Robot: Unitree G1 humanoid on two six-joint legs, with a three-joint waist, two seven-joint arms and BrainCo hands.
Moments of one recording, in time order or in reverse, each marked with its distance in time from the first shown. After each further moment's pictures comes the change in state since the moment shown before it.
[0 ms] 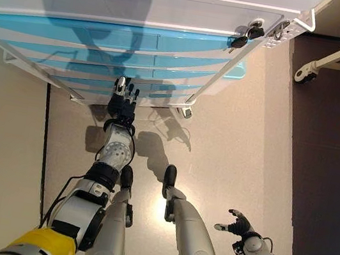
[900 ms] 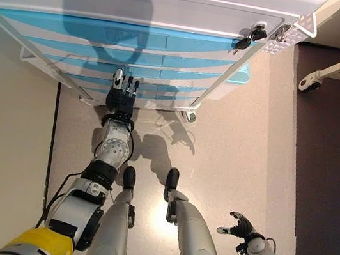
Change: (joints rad) left arm 0.001 0.032 -0.017 -0.076 -0.031 0.003 -0.010; right arm 0.002 -0.027 0.017 0.001 -0.034 0.000 0.040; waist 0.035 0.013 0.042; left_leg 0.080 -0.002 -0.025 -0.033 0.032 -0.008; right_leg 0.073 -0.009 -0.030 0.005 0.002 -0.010
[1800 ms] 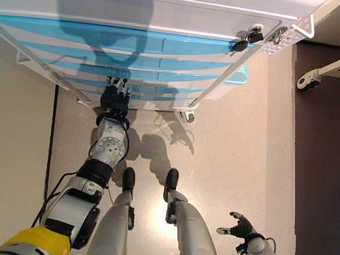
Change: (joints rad) left arm 0.000 0.029 0.007 0.002 -0.006 0.005 0.058; right arm 0.000 -0.002 0.001 0.000 -0.008 0.000 0.001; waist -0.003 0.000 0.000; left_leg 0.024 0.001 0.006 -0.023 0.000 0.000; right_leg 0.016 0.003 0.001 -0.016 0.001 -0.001
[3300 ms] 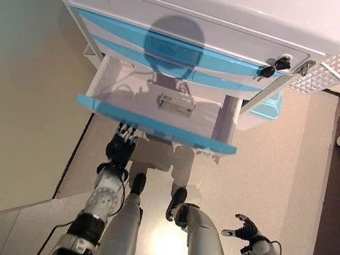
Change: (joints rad) left arm 0.559 -0.091 0.030 -0.247 0.042 0.149 -0.141; right arm 0.022 -0.031 -0.067 -0.003 -0.058 0.001 -0.015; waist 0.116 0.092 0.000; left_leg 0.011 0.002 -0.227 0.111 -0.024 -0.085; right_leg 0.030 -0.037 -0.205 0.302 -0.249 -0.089
